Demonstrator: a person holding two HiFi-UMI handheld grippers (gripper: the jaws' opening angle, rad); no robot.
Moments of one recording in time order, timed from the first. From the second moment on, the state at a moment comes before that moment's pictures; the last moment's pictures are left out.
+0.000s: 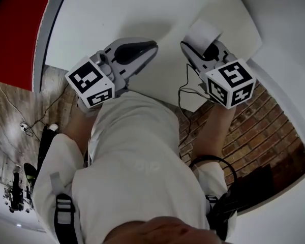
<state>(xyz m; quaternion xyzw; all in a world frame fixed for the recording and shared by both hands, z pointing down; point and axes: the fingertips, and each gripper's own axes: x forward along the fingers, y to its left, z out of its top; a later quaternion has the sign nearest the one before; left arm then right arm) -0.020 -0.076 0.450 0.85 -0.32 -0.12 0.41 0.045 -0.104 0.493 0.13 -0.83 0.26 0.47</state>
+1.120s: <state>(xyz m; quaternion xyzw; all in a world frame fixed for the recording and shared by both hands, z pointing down) 0.059 -0.007 0.287 0.90 -0.33 -0.04 0.28 0.107 -0.049 0.301 0.16 -0.93 0.26 0.20</state>
